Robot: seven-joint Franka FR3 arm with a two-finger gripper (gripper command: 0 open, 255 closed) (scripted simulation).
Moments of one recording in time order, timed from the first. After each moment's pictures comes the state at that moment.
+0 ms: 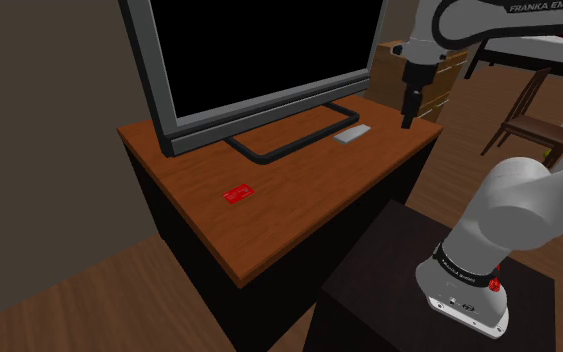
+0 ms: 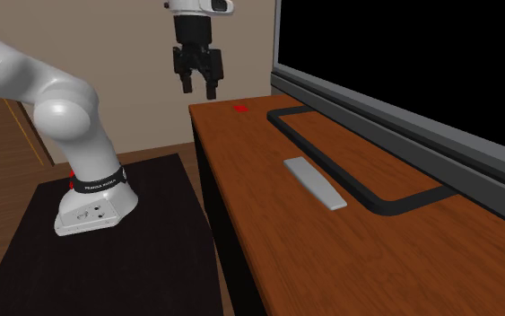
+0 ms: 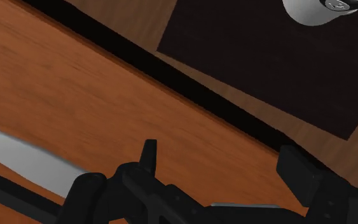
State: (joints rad) arm 0.01 -0.80 -0.31 -2.51 -0.29 1.70 -0.54
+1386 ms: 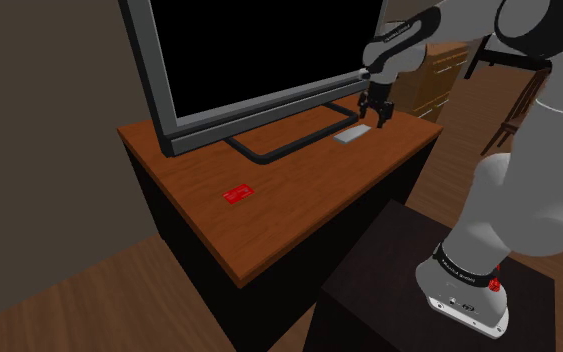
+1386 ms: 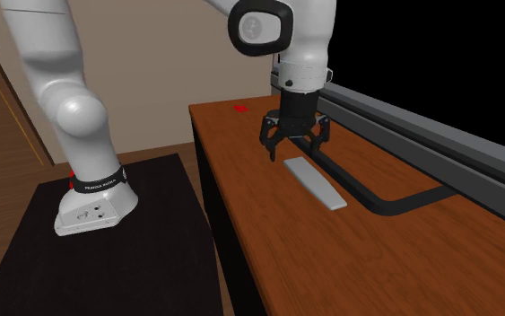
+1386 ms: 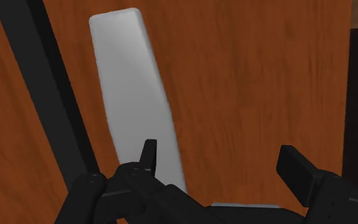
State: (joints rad) arm 0.36 0.08 -1.00 -2.11 0.06 2.15 -1.90
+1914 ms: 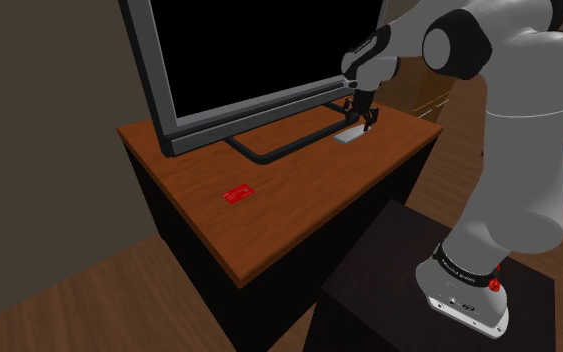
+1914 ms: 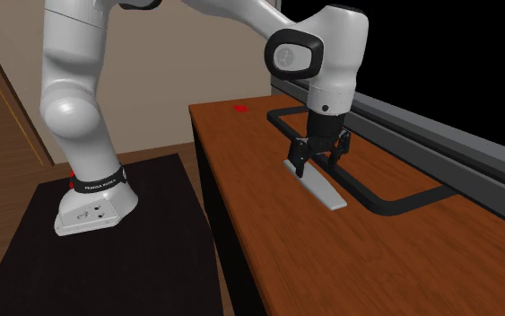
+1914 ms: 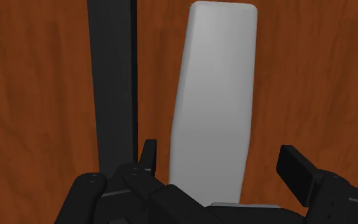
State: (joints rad) arm 0.19 0.40 -0.85 -1.91 0.36 2.14 -2.29
